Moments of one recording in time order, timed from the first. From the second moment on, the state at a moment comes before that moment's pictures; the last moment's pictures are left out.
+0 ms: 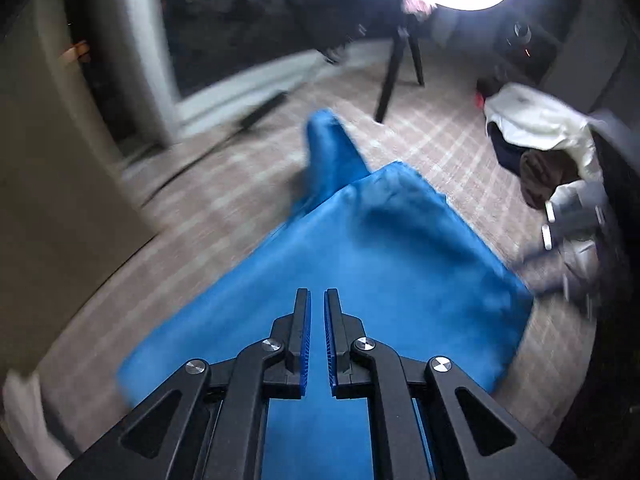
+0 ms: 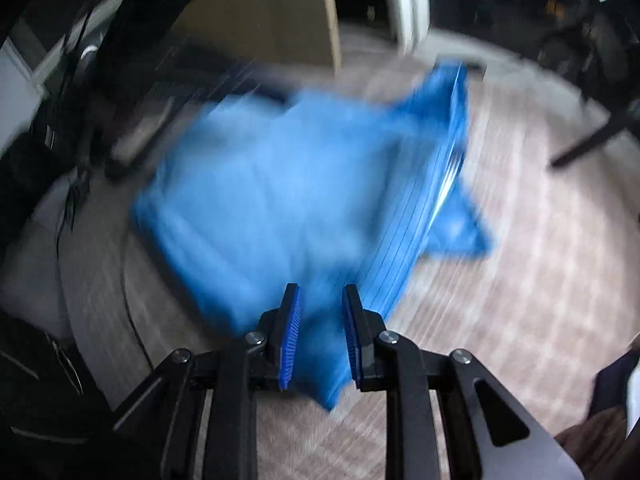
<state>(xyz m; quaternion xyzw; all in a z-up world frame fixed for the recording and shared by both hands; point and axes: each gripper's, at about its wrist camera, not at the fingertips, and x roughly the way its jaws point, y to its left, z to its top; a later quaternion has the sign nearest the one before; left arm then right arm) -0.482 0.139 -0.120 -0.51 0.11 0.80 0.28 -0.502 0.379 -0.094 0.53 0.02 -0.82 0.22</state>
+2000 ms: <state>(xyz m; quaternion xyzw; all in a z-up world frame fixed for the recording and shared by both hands) -0.510 0.014 -0.161 -0.53 -0.04 0.85 0.08 -0.563 0.400 -0.104 0.51 0.00 -0.86 -0.02</state>
